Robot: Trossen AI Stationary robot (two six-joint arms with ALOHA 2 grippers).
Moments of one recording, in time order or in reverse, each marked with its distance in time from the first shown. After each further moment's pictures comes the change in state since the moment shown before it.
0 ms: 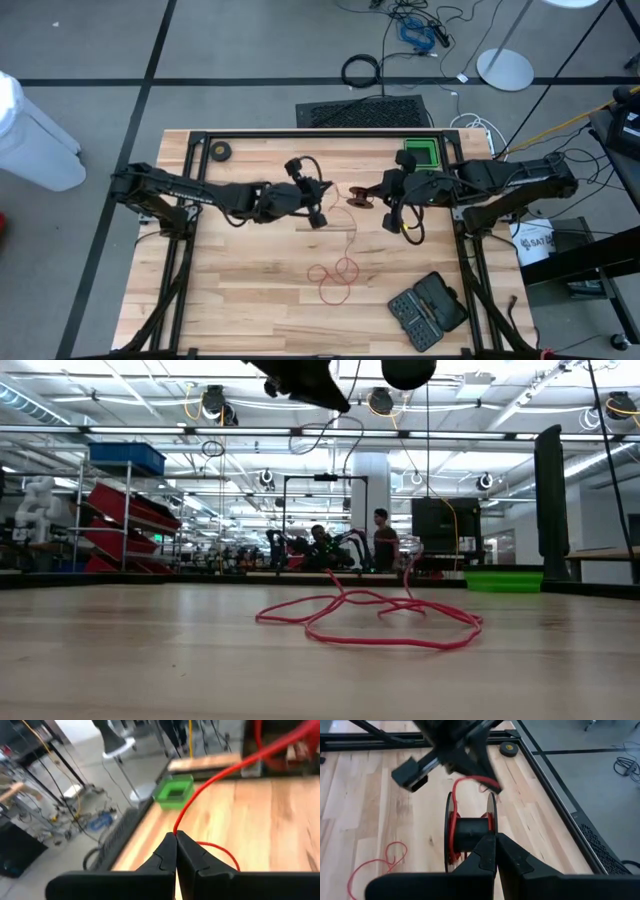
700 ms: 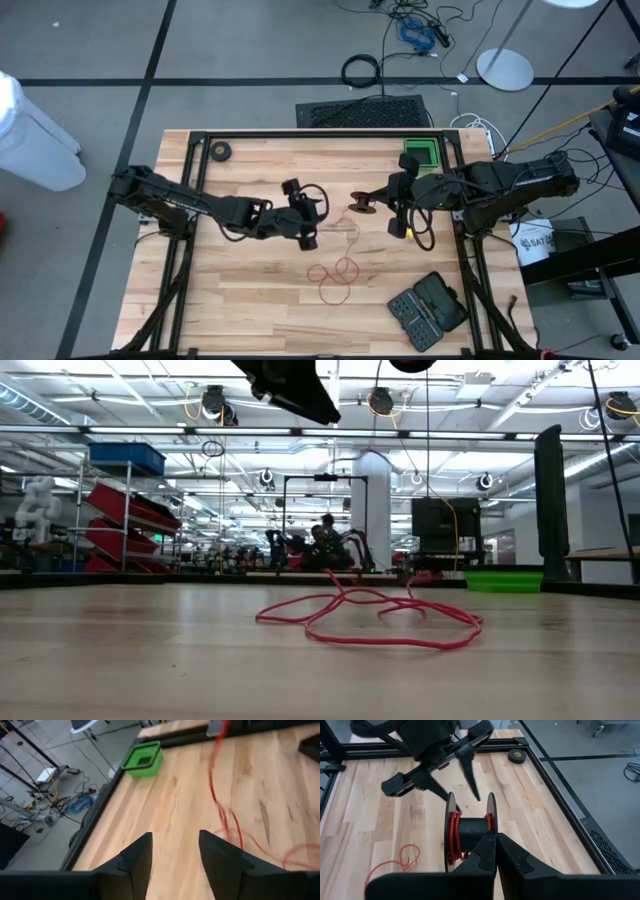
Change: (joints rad) left arm -0.113 0.000 0.000 -0.220 0.008 -0.121; right arm 0.049 -0.025 0.000 0.010 0.006 0.025
